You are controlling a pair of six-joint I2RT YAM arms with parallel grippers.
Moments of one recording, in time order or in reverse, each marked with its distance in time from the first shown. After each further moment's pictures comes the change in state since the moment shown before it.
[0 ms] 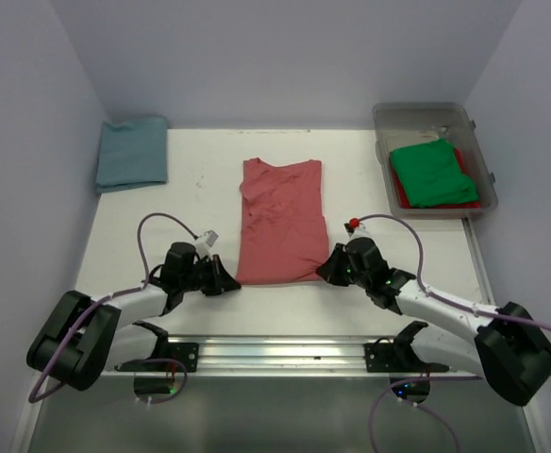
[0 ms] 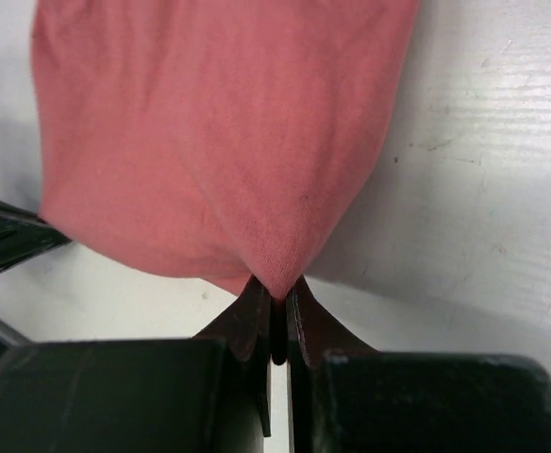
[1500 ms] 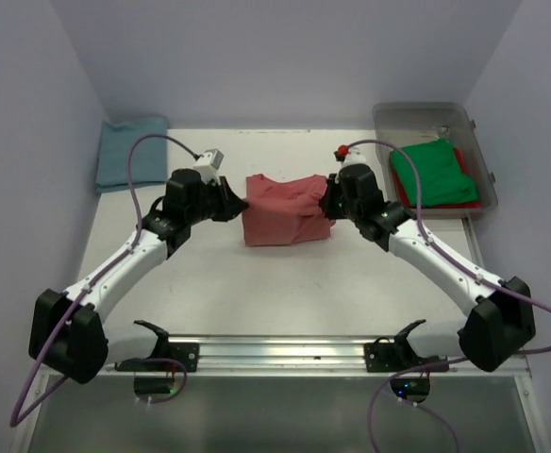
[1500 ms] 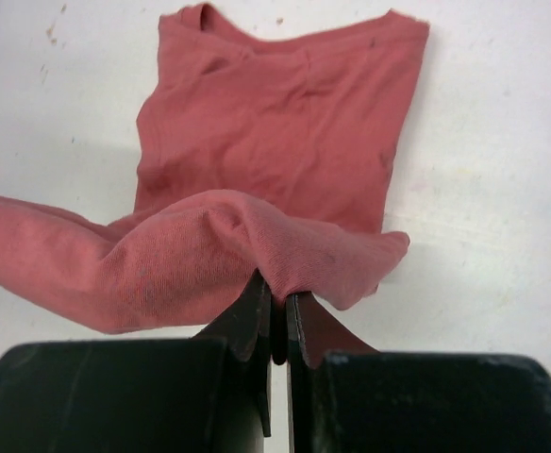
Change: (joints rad) left arm -0.040 -0.029 0.651 -0.412 -0.224 0.125; right arm -0.087 0.152 0.661 -0.410 0.138 -0.339
